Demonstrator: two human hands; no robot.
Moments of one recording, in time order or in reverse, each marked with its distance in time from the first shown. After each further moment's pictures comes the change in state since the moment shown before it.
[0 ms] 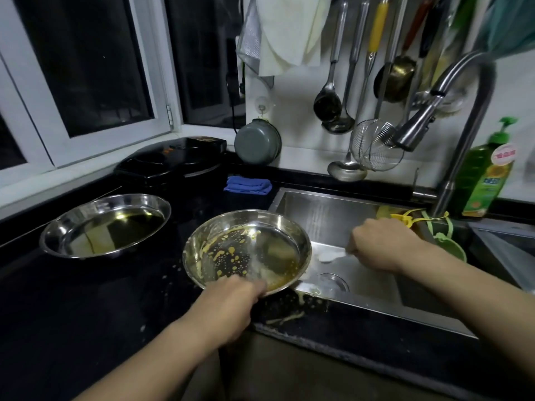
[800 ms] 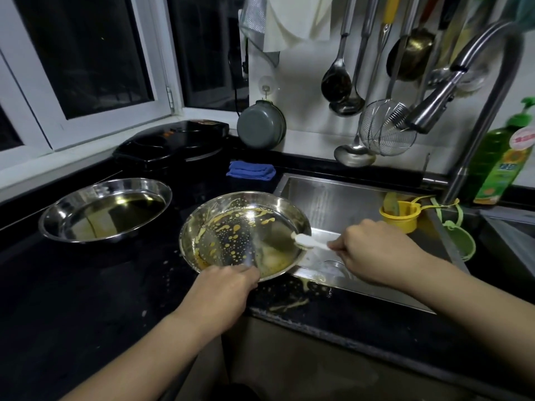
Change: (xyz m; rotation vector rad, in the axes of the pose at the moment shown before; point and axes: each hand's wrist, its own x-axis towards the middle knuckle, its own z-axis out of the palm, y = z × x) left_hand -0.007 -0.015 0.012 0.097 0.215 0.114; right_hand -0.015 -0.028 0.012 0.202 0.091 -0.092
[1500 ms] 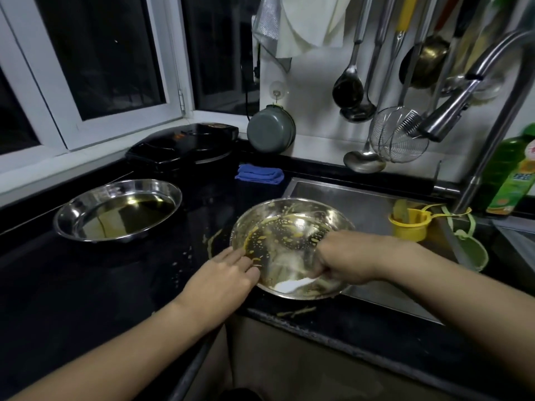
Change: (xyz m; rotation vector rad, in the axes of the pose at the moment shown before) left_hand 0.003 -0.023 -0.004 0.233 -0.028 0.174; right_hand 0.044 -0.021 0.002 -0.045 -0.307 -0.468
